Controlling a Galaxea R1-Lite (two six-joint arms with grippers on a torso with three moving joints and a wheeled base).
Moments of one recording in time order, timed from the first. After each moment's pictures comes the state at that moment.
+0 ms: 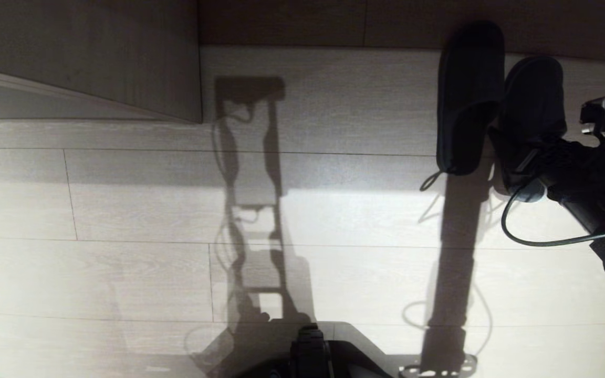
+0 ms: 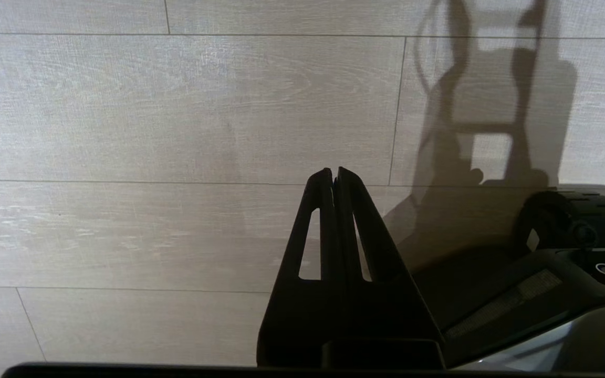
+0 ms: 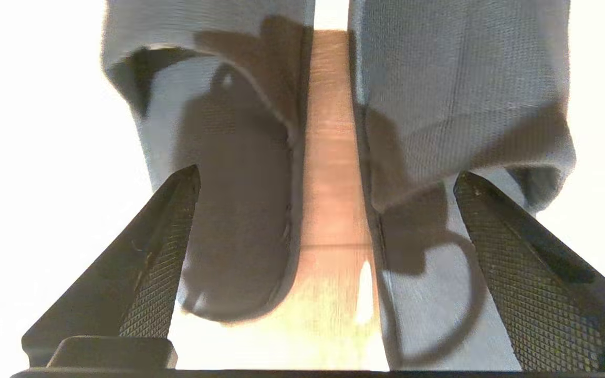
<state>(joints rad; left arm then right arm) 0.00 0.00 0.00 0.00 0.00 -0.01 -0.07 1.74 -0.76 -1.24 0.00 0.08</state>
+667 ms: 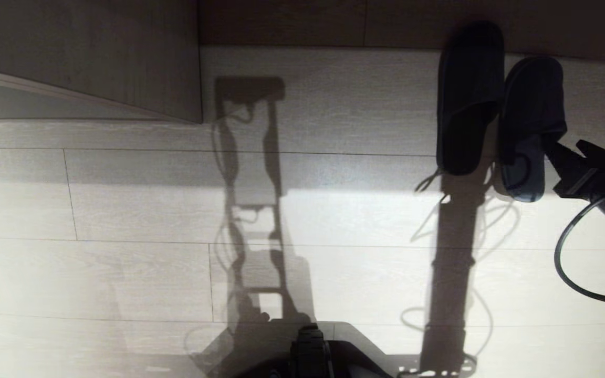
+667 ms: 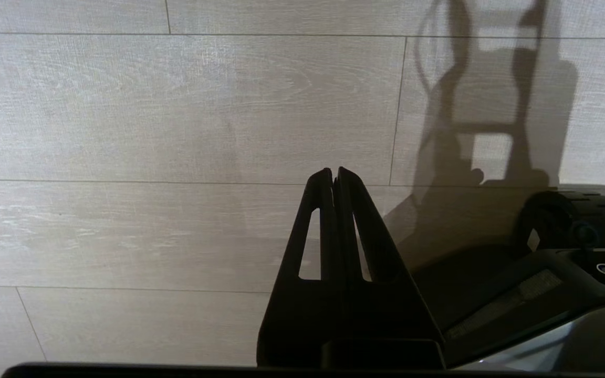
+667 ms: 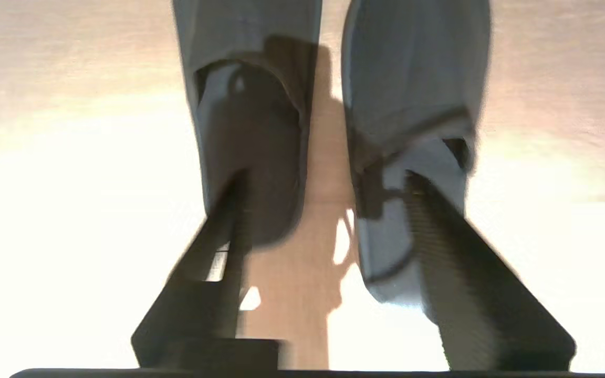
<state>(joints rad) 0.00 0.00 0.00 0.00 0.00 -0.01 -0.07 1.43 -0.49 -1.19 -0.01 0.04</state>
